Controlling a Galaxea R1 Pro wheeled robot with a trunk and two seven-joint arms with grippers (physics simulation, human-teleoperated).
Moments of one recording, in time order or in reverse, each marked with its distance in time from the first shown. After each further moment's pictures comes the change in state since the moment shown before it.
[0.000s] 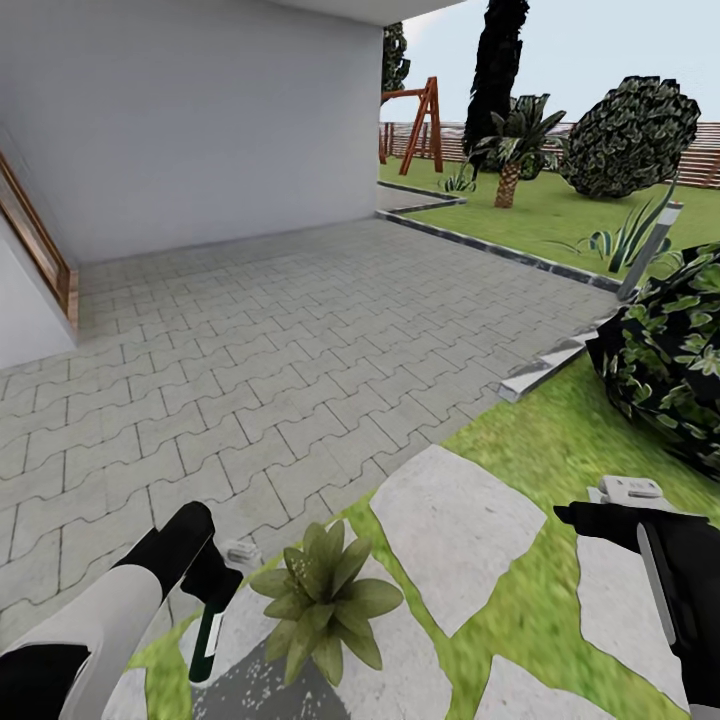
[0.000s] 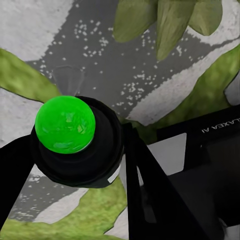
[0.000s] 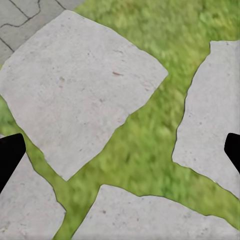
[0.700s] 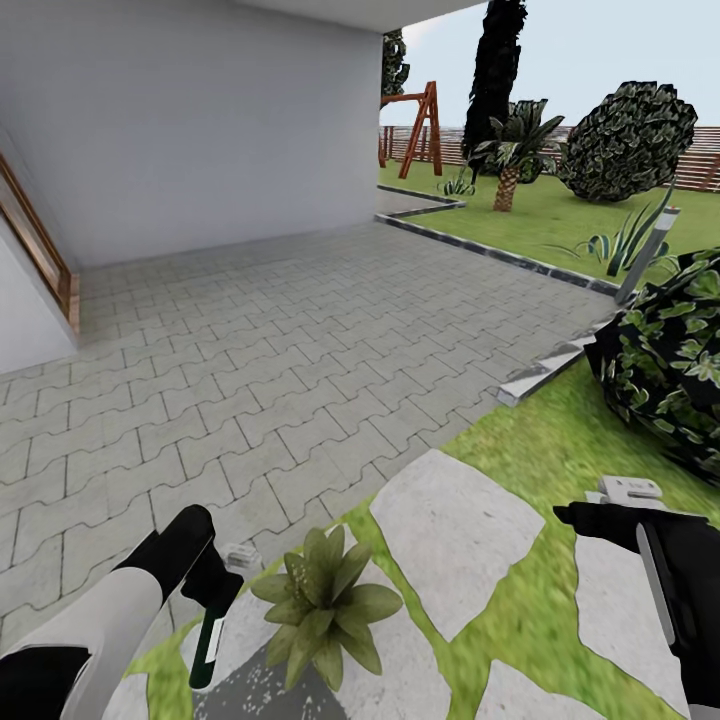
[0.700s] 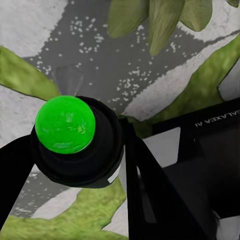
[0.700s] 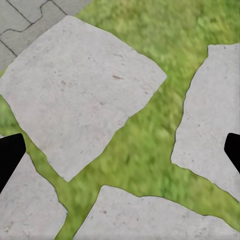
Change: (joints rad) left arm 0.006 -0.002 0.000 0.008 0.001 0.000 -0.008; right arm 0.000 0.002 0.000 0.001 -0.001 0.000 -0.002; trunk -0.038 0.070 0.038
